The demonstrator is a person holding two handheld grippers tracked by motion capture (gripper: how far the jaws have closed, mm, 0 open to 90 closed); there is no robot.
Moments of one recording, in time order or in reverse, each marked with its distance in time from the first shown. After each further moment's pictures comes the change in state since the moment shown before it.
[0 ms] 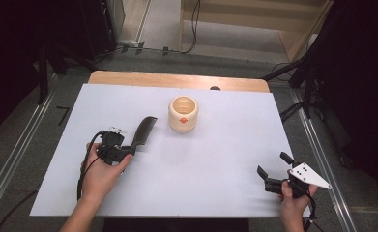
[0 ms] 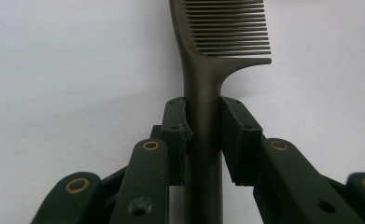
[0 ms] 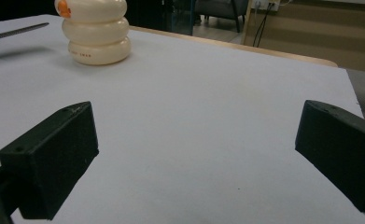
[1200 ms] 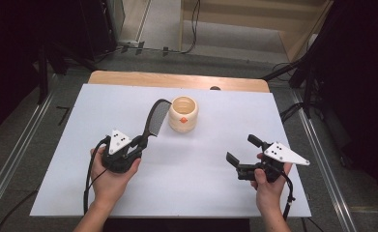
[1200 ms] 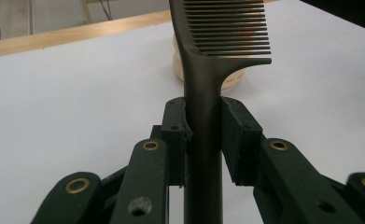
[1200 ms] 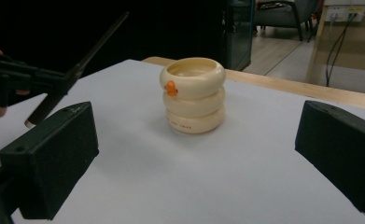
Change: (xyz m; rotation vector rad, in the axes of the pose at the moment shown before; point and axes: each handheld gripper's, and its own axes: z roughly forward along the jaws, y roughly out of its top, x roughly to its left) left arm -0.049 -0.013 -0.035 -0.441 -0.036 0.186; right arm 0.076 0.091 0.037 -0.038 0.240 0.069
